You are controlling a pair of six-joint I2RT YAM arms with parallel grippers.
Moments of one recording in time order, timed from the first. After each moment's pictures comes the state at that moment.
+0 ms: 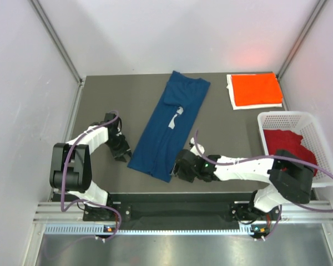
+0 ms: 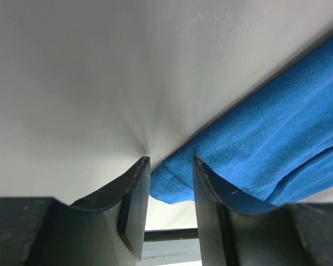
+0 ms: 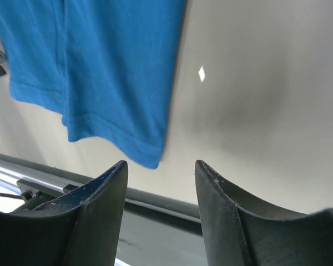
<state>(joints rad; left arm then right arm) -0.08 1.57 0.89 -0.72 0.16 -0.55 1.13 1.46 0.76 -0.24 0.22 1.34</state>
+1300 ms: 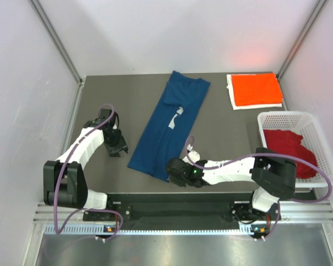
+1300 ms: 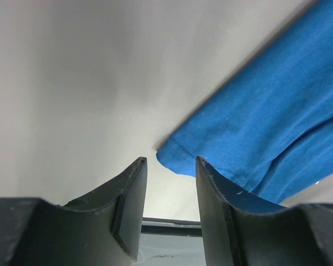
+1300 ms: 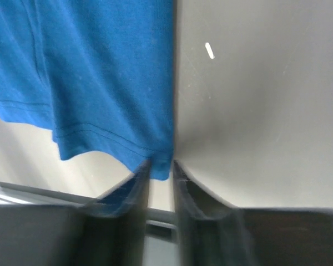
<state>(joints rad) -0.11 1.39 0.94 -0.83 0.04 -0.55 1.24 1.63 0.83 -0.23 0.34 1.58</state>
